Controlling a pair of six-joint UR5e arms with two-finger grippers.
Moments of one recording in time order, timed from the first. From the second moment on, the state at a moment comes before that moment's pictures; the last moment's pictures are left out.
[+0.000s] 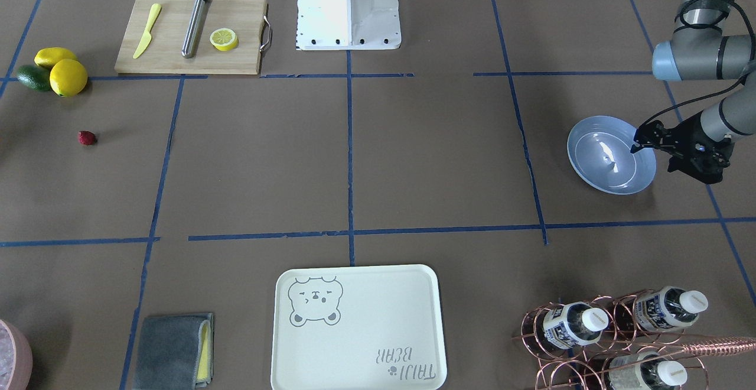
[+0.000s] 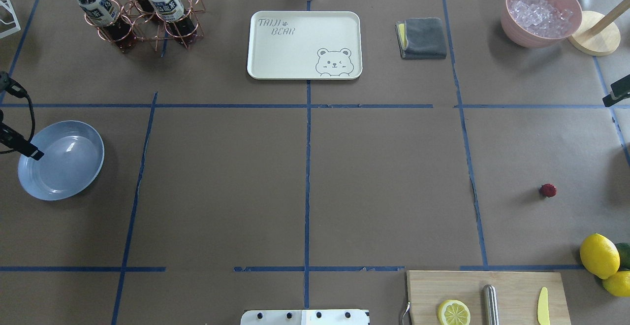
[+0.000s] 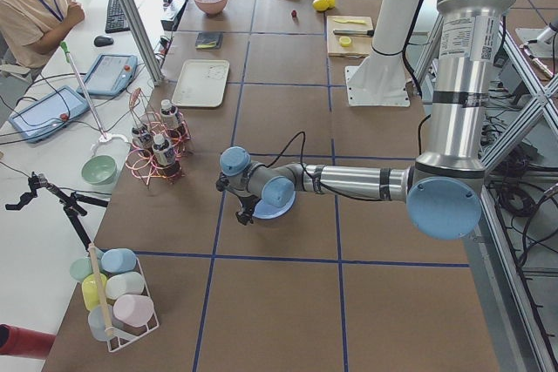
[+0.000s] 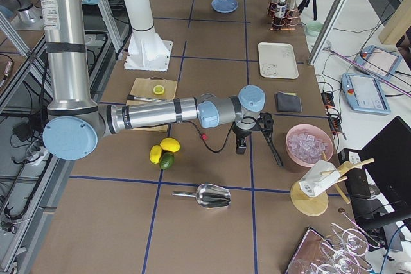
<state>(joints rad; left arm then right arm) -1.09 -1.62 -1.46 -1.97 -2.36 -0.04 1.35 -1.53 1.68 -1.49 2.40 0.31</state>
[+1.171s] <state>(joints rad) -1.07 -1.65 -1.44 -1.97 -2.35 -0.04 1.34 -1.53 1.69 -1.48 2.40 0.31</state>
